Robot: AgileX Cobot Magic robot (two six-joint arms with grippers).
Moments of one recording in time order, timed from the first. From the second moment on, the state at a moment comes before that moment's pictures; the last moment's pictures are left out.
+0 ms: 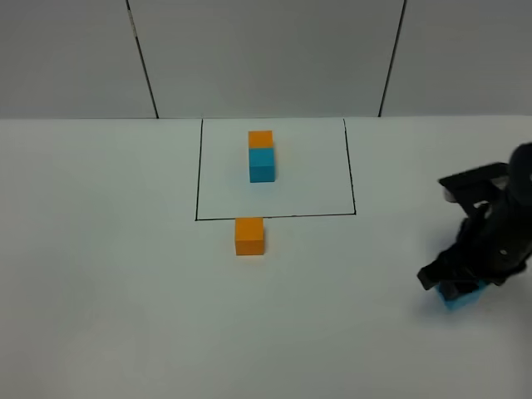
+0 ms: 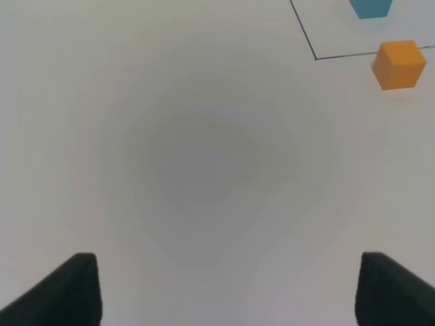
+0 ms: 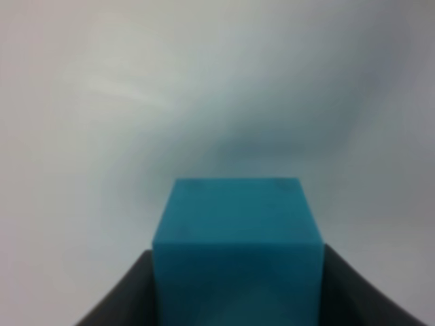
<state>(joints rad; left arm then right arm) 0.00 -0.01 -0.51 -0.07 1.05 0.09 0.24 1.76 -1.08 0.06 0.81 -0.22</state>
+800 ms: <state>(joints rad) 0.00 -0.01 -0.51 -0.07 1.05 0.09 0.55 2.18 -1.75 -0.06 1.12 -0.87</state>
